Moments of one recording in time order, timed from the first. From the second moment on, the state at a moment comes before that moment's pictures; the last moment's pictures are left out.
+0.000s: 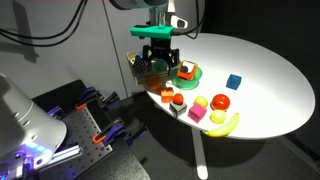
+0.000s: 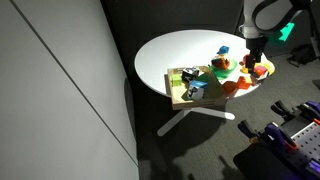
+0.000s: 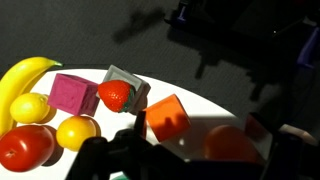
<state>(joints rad) -0.02 0.20 -0.03 -2.37 -0.30 2.30 -0.16</state>
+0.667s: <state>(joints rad) -0.02 0.22 -0.02 -2.41 -0.31 2.43 -0.50</state>
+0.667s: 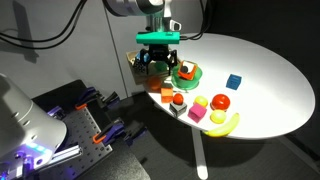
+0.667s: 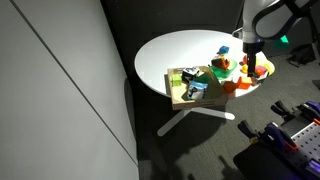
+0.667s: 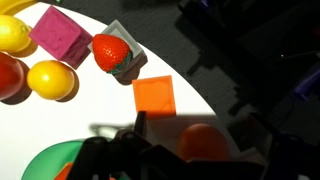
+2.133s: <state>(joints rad) -0.09 0.14 0.01 -2.53 -0.09 2.56 -0.95</state>
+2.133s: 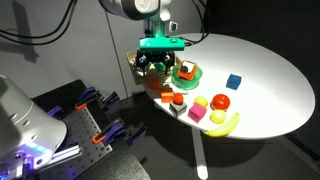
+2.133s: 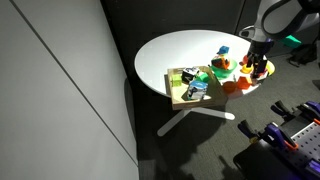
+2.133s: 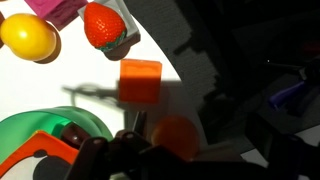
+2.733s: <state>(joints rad) -0.09 0.21 0.06 -2.52 -0.01 2.65 -1.02</state>
